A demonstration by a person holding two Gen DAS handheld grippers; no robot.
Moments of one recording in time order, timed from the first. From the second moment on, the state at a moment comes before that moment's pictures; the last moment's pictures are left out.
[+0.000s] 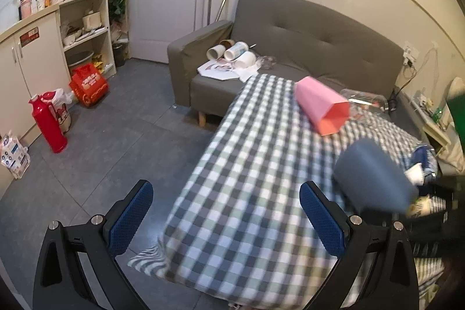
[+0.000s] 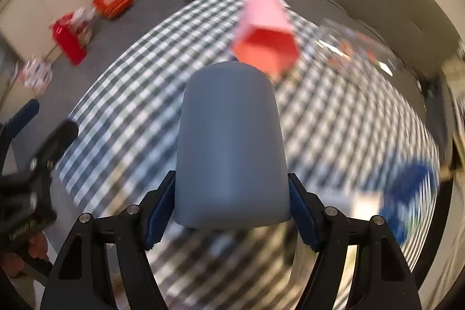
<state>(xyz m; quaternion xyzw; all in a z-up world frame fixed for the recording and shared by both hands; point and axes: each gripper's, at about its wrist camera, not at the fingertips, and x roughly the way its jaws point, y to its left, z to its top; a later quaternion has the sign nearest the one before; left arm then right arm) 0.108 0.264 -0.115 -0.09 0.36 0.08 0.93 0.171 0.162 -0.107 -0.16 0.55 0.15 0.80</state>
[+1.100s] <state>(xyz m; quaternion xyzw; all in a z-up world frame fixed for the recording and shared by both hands) 0.098 0.191 -0.063 -0.04 0.39 0.05 0.92 0.080 0.082 -0.050 -0.05 0.46 0.13 0.88</state>
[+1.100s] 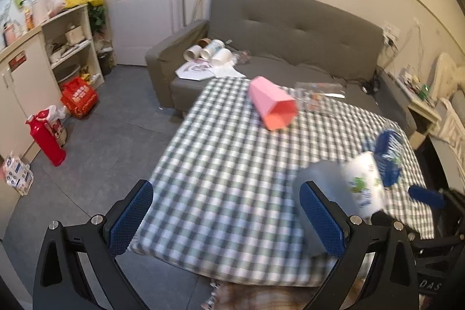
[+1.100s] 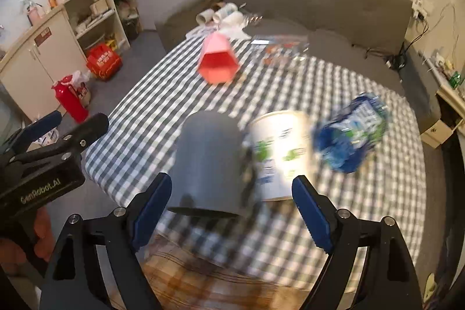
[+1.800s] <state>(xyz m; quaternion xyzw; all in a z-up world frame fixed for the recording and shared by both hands) 0.193 0.105 -0.112 -0.01 0.54 0.03 0.84 0.092 -0.016 -0.061 -0.09 0.42 0.09 0.90</state>
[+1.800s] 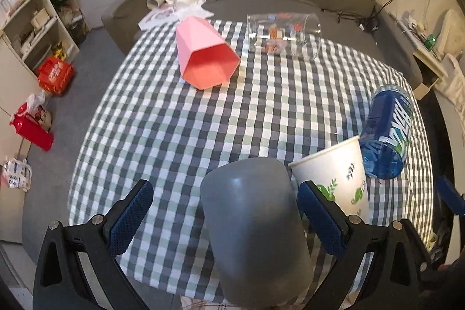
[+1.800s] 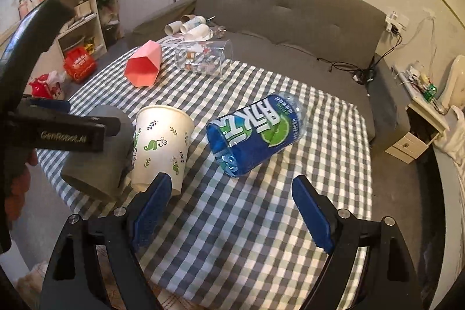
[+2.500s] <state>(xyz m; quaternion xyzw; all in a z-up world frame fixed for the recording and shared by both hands) 0.204 0.104 -0.128 -0.06 0.61 -0.04 0.79 0.100 -0.019 -0.075 -0.07 0.43 0.09 0.90</state>
